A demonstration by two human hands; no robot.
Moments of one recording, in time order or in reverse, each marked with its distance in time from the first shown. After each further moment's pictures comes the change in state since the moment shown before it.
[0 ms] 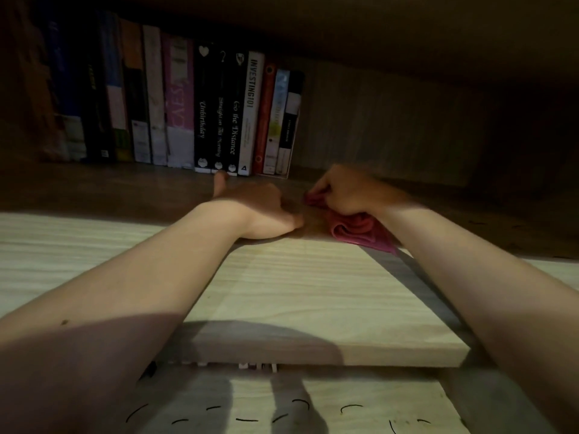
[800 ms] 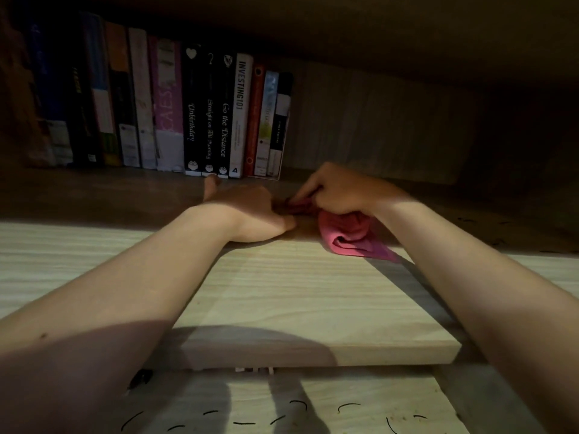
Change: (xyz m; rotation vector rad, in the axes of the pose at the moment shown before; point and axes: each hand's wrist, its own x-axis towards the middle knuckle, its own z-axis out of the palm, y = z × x) left_hand 0.000 0.000 0.000 -0.014 -0.010 0.020; right_hand -0.007 -0.003 -0.004 0.127 -0.036 -0.004
